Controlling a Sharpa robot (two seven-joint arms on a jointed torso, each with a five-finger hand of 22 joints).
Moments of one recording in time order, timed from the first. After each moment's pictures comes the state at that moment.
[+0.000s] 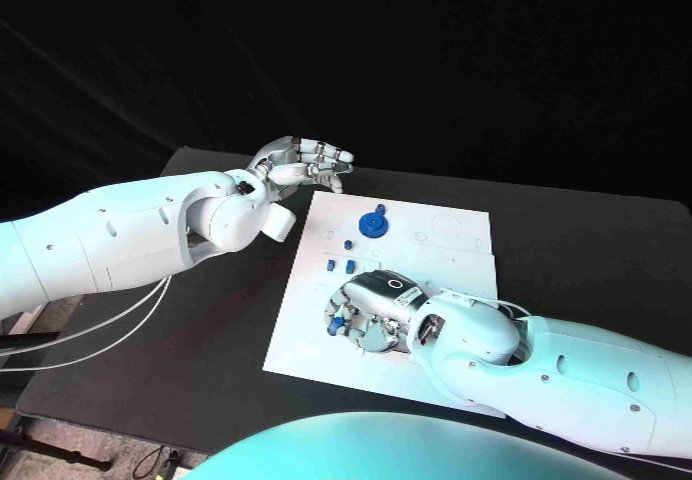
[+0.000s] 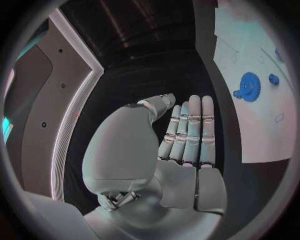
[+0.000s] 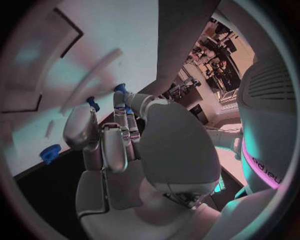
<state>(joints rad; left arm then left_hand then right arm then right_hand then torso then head) 1.19 -0.89 -0.01 1.45 -0.16 -0.16 0.30 1.40 -0.19 0.56 0.04 0.21 0.82 0.21 0.37 0.19 0.92 0.16 0.44 0.07 0.90 0.09 0.97 0.24 0.17 0.73 0.18 0.89 0.56 1.04 -0.57 -0.17 1.73 -1.64 -0.31 -0.19 1.44 -0.19 0.66 0.13 0.05 1.06 0.12 0.24 0.35 1.32 0.06 0.12 0.08 1.47 -0.02 1.40 1.13 0.11 1.40 0.08 1.05 1.31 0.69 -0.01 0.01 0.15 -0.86</state>
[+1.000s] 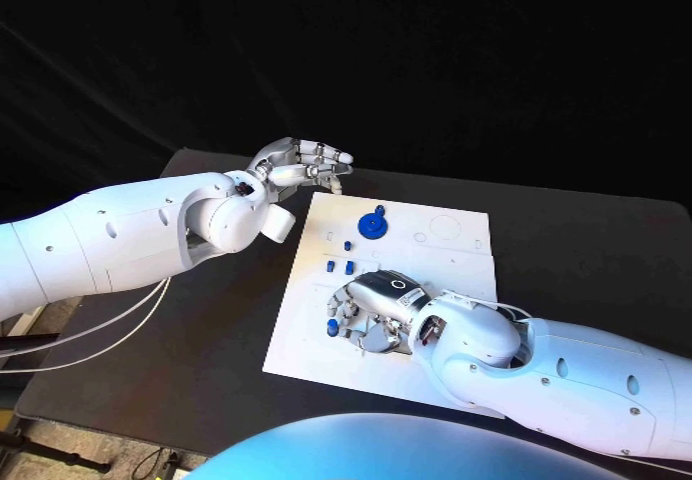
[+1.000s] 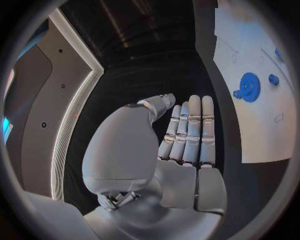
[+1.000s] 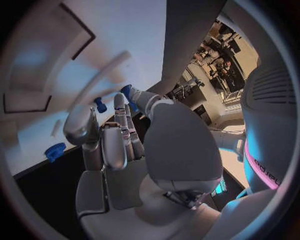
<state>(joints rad) 1.19 -0.89 -0.01 1.45 -0.16 -0.16 0.30 1.40 -0.19 0.56 0.04 0.21 0.82 0.21 0.37 0.19 0.92 0.16 0.44 0.07 0.90 0.09 0.97 0.24 0.17 0.73 0.18 0.89 0.56 1.04 -0.58 -0.17 1.73 -1.65 -0.34 -0.23 1.34 -0.25 0.58 0.09 0.05 0.91 0.14 0.19 0.43 1.26 0.07 0.10 0.09 1.46 -0.01 1.40 1.12 0.11 1.38 0.09 1.01 1.31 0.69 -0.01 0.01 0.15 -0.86</state>
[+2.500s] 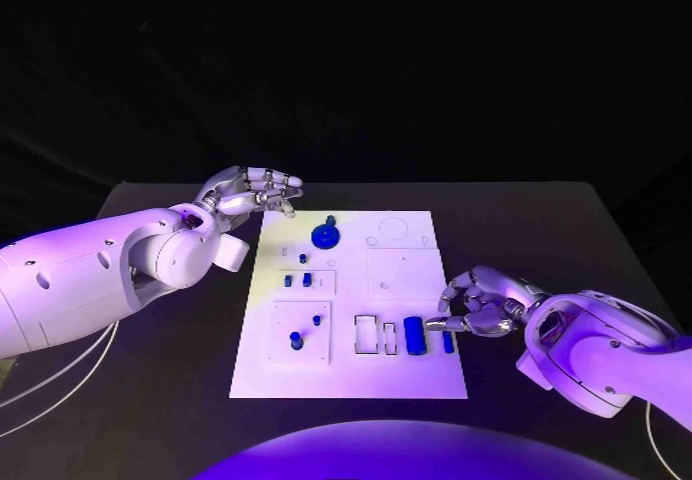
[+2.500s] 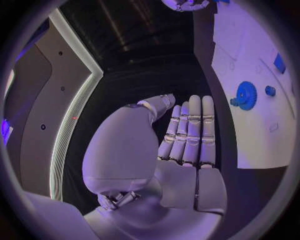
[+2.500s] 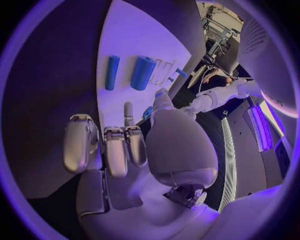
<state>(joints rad) 1.16 -0.89 -0.03 1.45 -0.16 -0.15 0.30 1.40 -0.18 0.56 0.04 0.21 0.82 0.21 0.37 0.19 0.92 0.16 0.44 0.07 0.90 0.09 0.97 0.24 0.17 0.73 0.19 0.88 0.55 1.06 -1.14 -0.18 1.97 -1.23 -0.44 -0.37 1.24 -0.12 -0.15 0.30 0.12 0.90 0.10 0.43 0.56 1.46 0.03 1.51 1.31 1.47 -0.04 1.54 1.31 0.07 1.46 0.07 1.26 1.31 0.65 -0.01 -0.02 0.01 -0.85</state>
